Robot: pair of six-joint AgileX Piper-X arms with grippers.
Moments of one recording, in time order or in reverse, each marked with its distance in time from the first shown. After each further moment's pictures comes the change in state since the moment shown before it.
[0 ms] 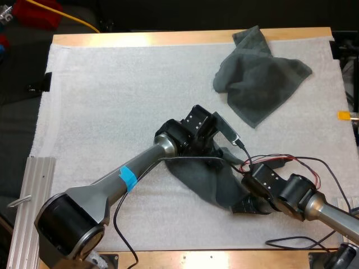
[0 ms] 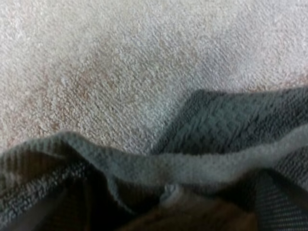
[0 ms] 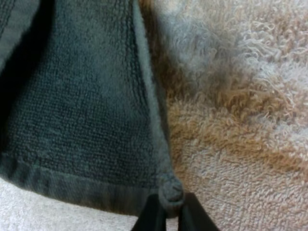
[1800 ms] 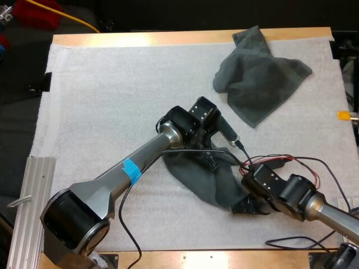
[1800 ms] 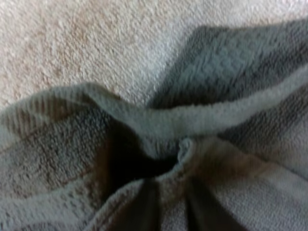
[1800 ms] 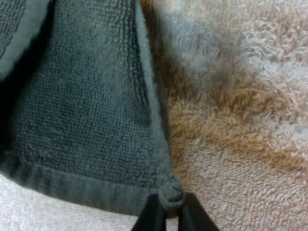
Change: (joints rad) left arm 0.000 0.039 -0.161 0.306 -0.045 0.067; right arm 0.000 0.000 0.000 0.000 0.000 0.000
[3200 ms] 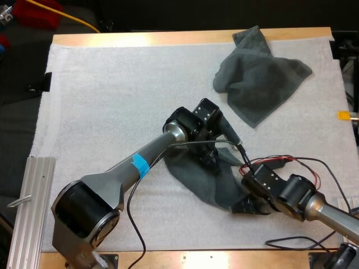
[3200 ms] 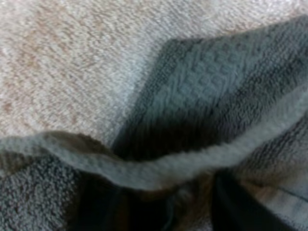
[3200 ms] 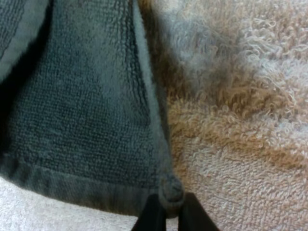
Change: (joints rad) left arm 0.002 0.080 0.000 -0.046 0.096 0.089; right arm 0.000 0.000 0.000 0.000 0.000 0.010
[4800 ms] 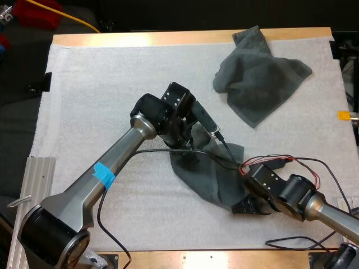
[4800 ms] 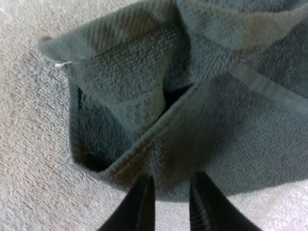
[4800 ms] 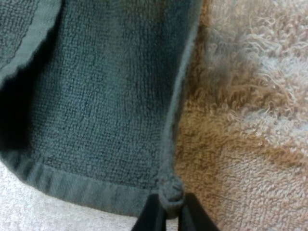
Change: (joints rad) left arm 0.123 -0.211 -0.024 0.219 -0.019 0.046; right arm 0.000 0.000 0.000 0.004 -0.001 0.002
